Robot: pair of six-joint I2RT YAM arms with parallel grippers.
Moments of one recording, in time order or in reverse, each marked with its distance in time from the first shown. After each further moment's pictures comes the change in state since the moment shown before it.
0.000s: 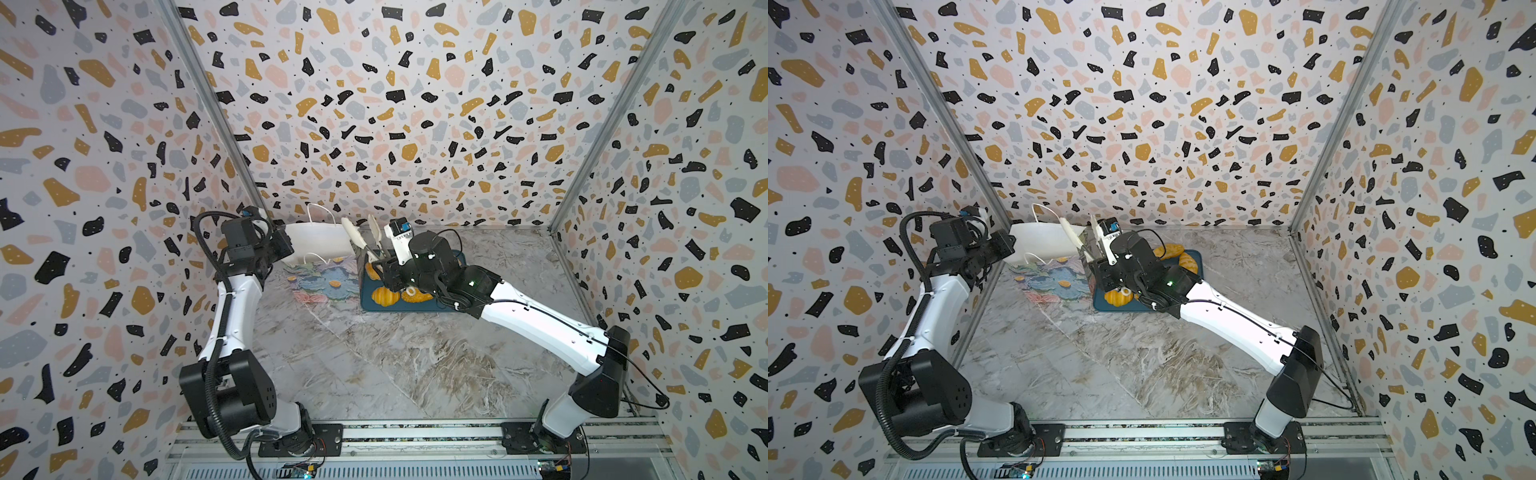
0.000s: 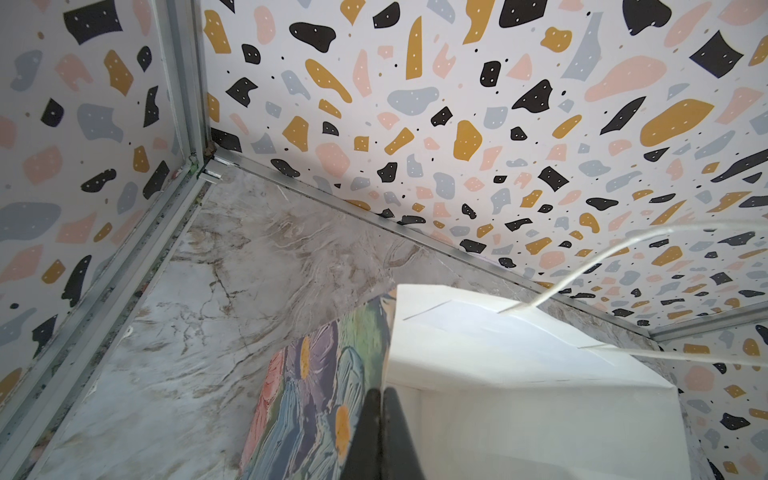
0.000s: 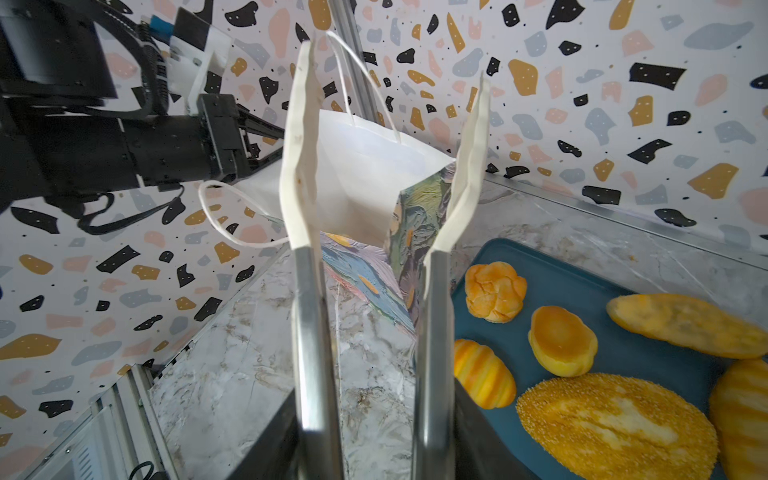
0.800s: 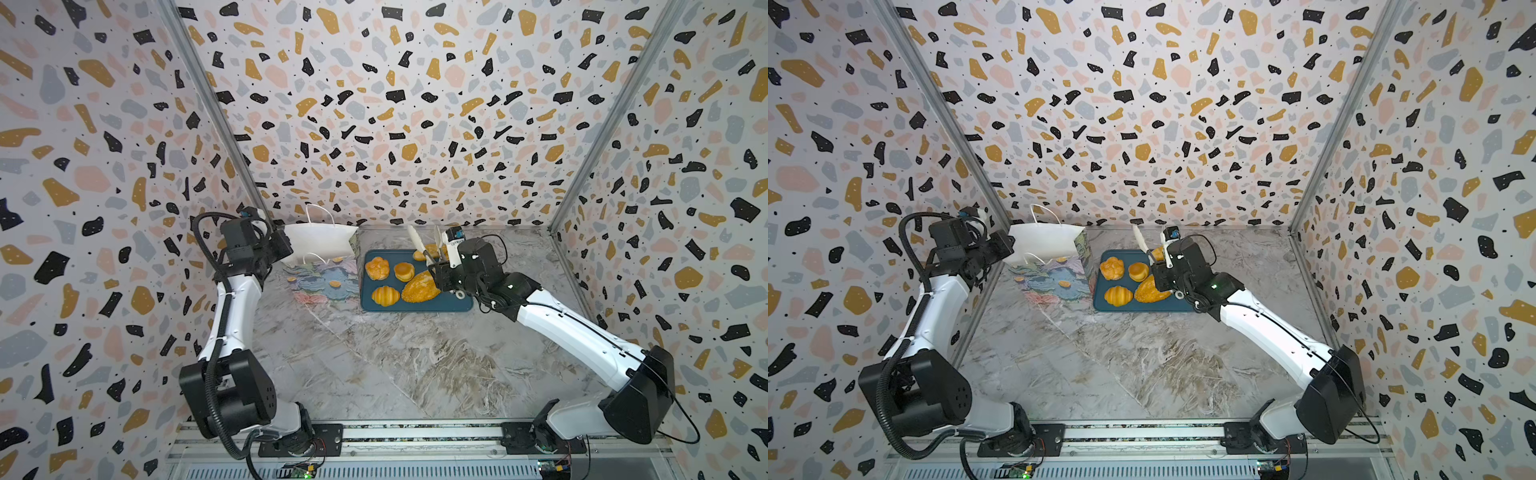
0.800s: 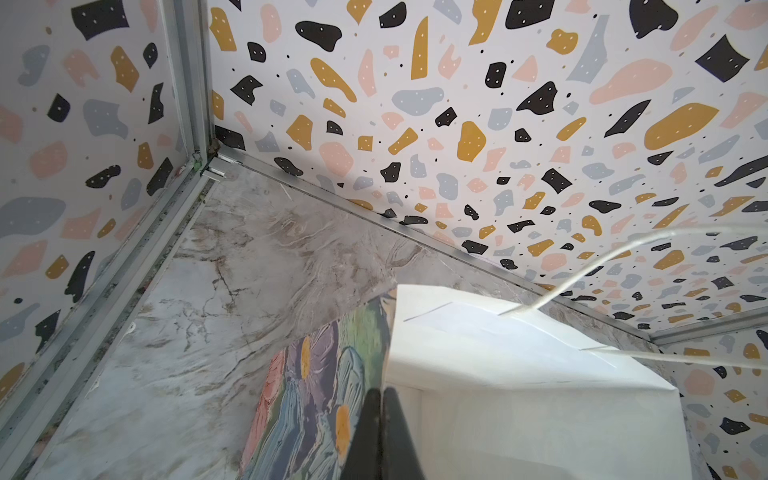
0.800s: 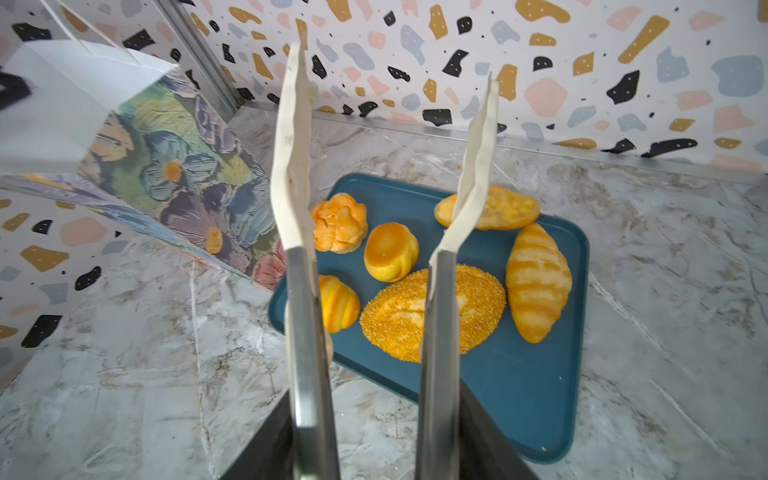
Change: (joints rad) left arm 0.005 0.000 -0.002 0.000 0.000 -0.007; right arm -0.262 -0.203 -0.341 -0.023 0.012 -0.019
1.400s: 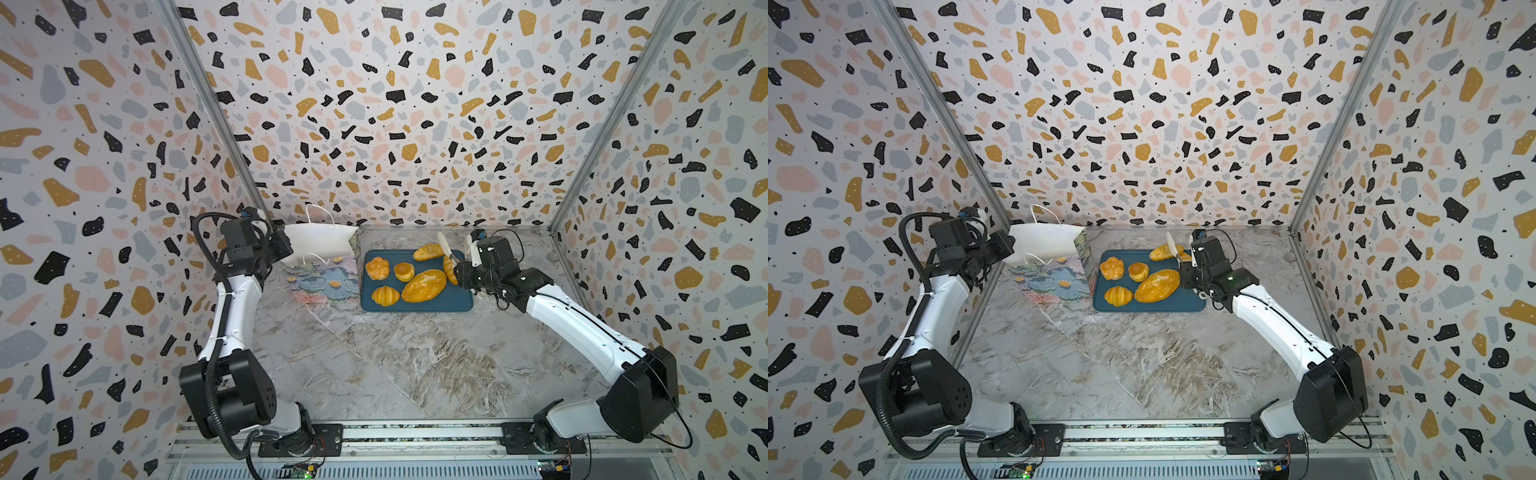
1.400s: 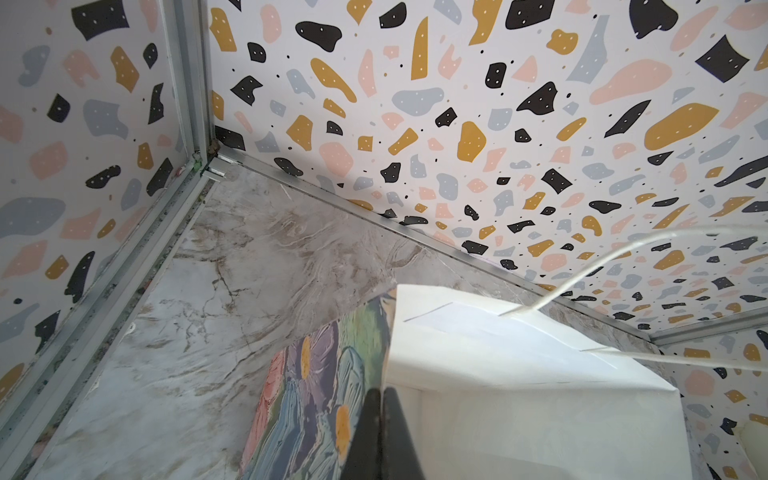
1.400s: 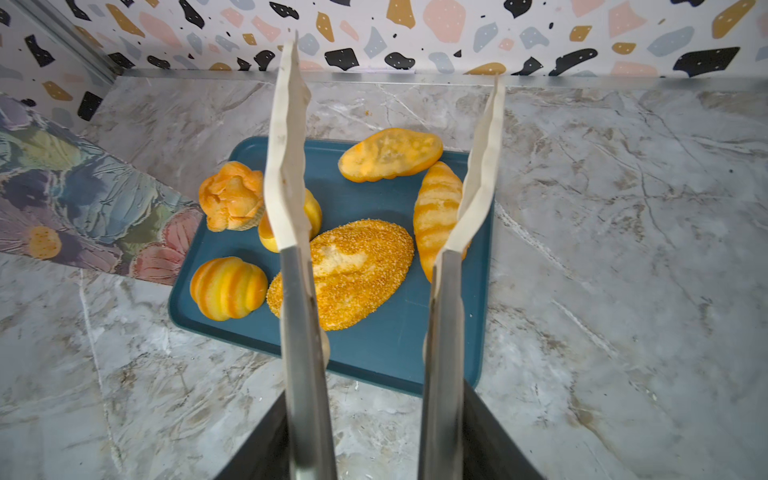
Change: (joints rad) left arm 0.000 0.000 -0.002 0.003 0.000 0.000; right arm -0.180 0.000 -0.056 -0.088 -0.028 -0.001
